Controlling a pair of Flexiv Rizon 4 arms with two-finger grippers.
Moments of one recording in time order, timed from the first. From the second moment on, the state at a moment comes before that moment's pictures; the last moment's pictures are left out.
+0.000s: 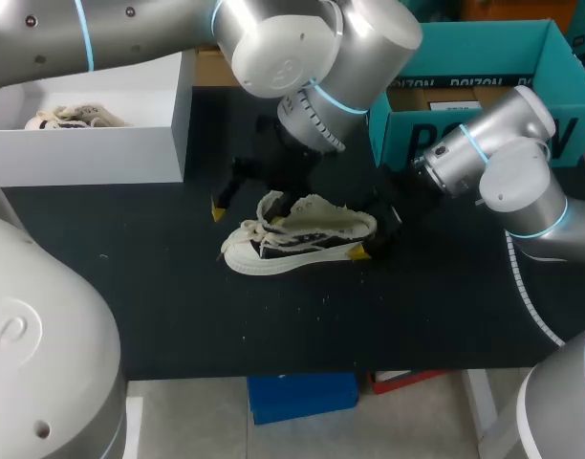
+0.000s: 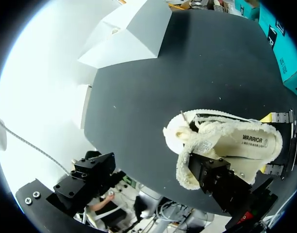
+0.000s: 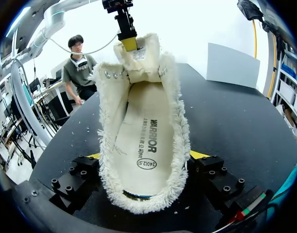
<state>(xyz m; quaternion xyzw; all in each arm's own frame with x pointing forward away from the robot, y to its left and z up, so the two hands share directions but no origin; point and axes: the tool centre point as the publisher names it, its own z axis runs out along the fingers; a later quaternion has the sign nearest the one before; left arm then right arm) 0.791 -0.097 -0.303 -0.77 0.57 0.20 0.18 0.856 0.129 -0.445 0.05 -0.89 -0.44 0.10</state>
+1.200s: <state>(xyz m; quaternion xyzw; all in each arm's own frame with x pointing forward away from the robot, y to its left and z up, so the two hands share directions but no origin) 0.786 -0.073 -0.359 -0.78 0.58 0.21 0.11 0.856 0.129 -0.444 0.05 -0.89 -0.44 0.10</state>
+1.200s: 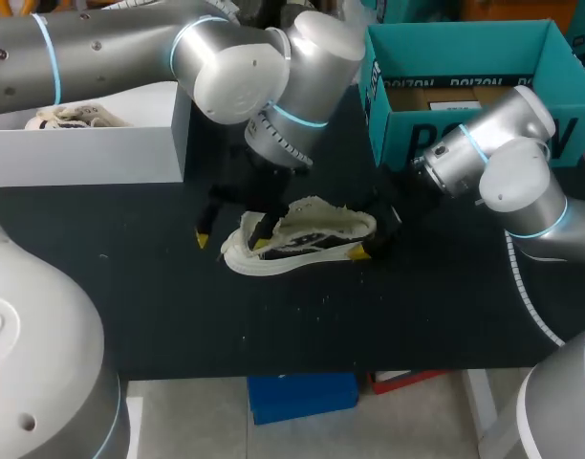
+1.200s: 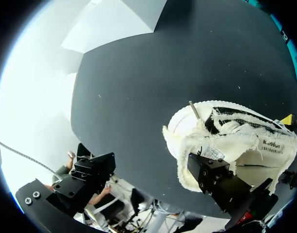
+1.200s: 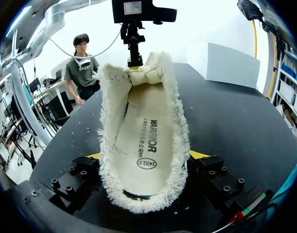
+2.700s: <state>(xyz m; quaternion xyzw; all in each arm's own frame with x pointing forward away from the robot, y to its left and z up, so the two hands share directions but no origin) 0.800 -0.210 -0.265 -0.31 0.94 -0.06 -0.13 0.856 0.129 -0.445 0.05 -0.89 -0.44 0.10</state>
